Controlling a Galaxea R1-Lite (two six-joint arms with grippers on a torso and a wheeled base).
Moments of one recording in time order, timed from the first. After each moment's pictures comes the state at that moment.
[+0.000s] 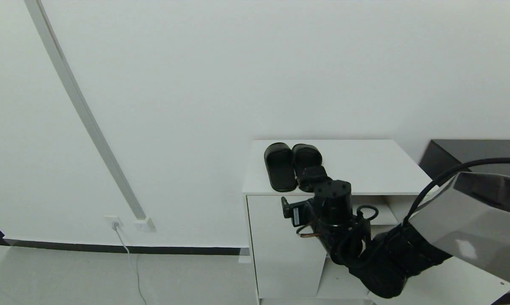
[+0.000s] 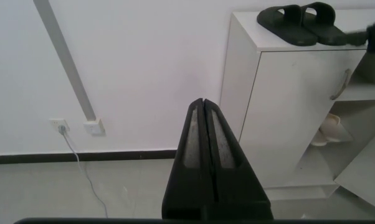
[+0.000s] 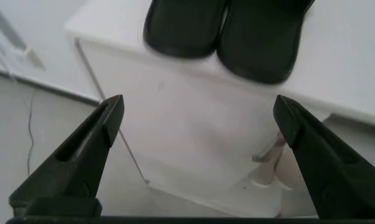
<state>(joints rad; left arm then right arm) 0.00 0.00 0.00 0.00 -0.01 0.01 0.77 2.16 -1.01 -0.96 -0.54 0.08</state>
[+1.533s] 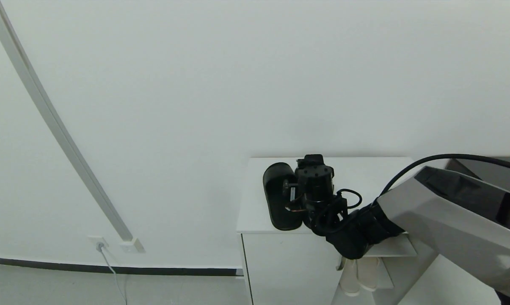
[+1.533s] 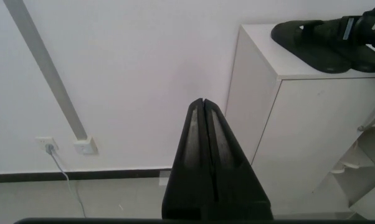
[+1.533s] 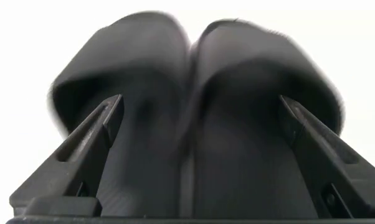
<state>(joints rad) 0.00 0.00 0.00 0.00 -0.01 0.01 0.70 2.34 -1.32 -0.82 -0.61 0.17</state>
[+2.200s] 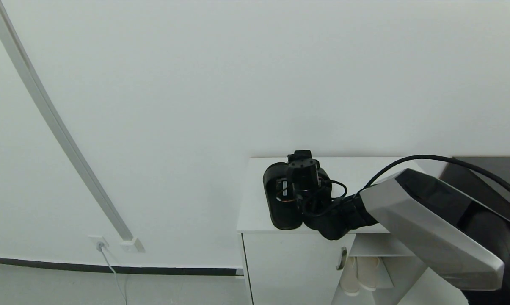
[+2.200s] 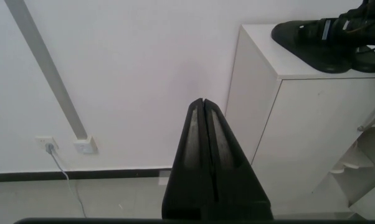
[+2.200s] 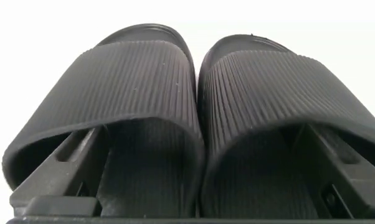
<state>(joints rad) 0.00 0.00 0.00 0.00 -0.01 0.00 0.67 2.47 -1.62 -0.62 -0.60 0.17</state>
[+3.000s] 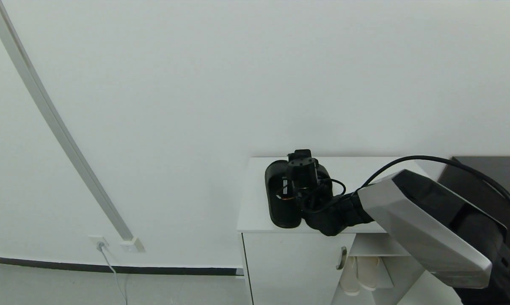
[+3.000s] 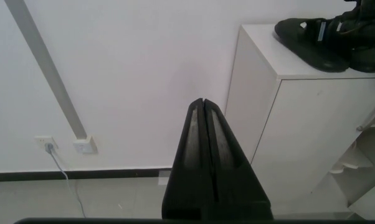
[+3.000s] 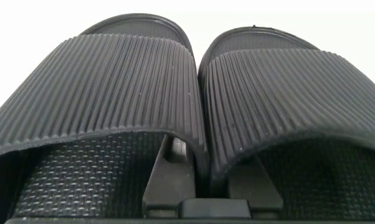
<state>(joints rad) 0.00 0.00 0.00 0.00 -0.01 0.00 0.66 2.50 -1.68 -0.58 -0.61 0.17</state>
